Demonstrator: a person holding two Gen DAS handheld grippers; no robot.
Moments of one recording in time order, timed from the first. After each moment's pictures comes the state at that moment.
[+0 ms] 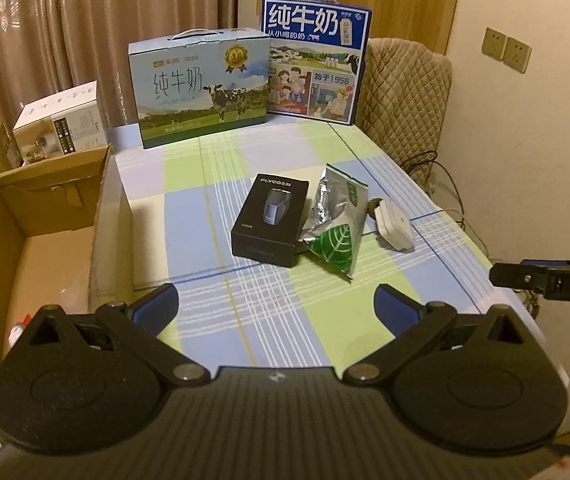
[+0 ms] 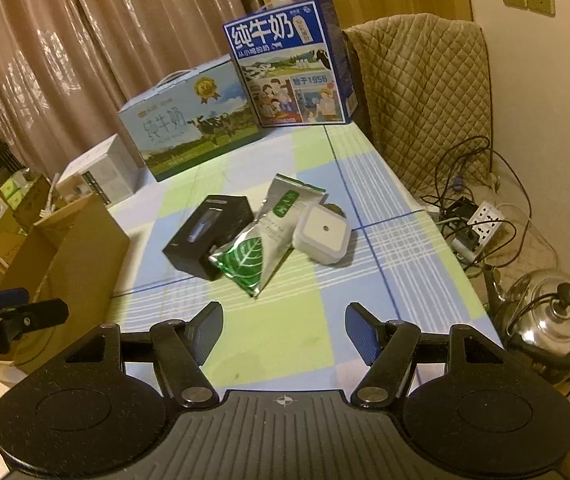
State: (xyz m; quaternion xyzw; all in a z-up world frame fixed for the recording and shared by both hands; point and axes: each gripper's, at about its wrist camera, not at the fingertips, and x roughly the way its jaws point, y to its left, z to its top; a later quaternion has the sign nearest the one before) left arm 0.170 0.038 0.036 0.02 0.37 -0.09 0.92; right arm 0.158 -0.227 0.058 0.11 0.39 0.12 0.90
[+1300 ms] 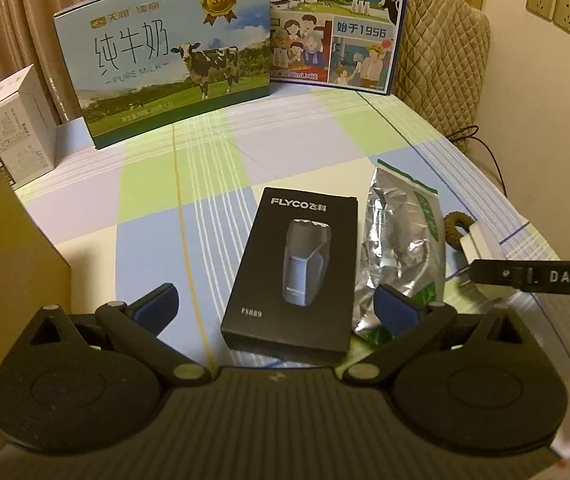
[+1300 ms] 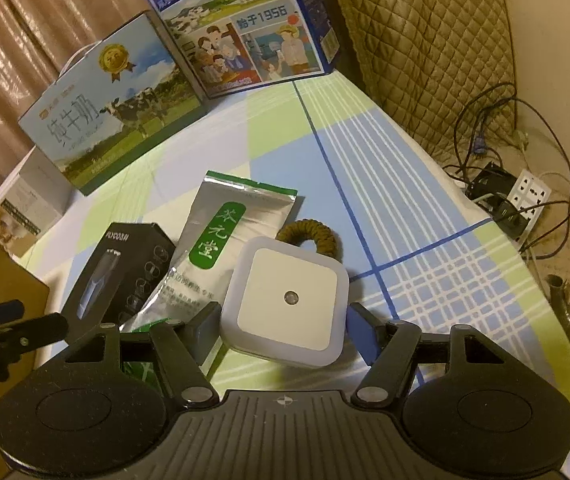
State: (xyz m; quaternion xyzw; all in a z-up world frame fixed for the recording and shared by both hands) left arm 0.350 0.016 -0.057 0.05 0.42 -0.09 0.90; right arm 0.339 -0.230 -0.061 0.17 0.44 0.10 0.88
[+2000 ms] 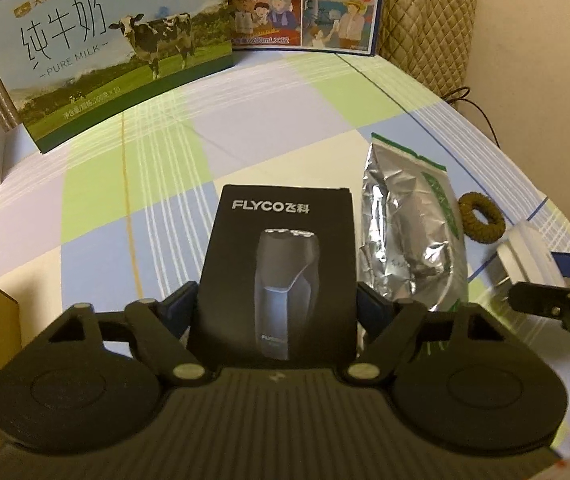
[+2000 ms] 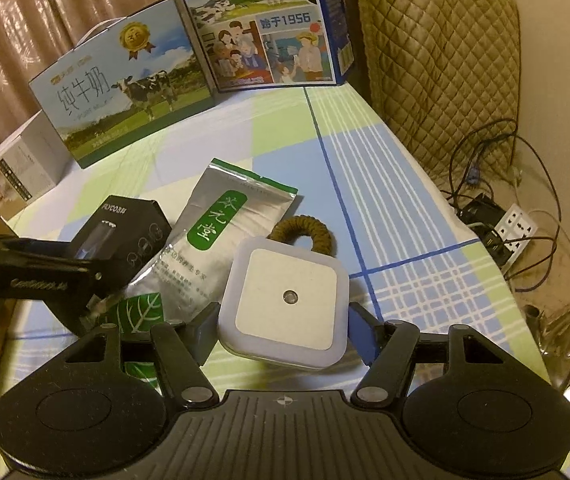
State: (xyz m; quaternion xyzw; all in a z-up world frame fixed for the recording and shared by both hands) left arm 0.399 -0.010 -0.096 0.09 0.45 -0.13 0.88; right arm 0.323 -0.214 -0.059 0.08 0.42 0.11 0.90
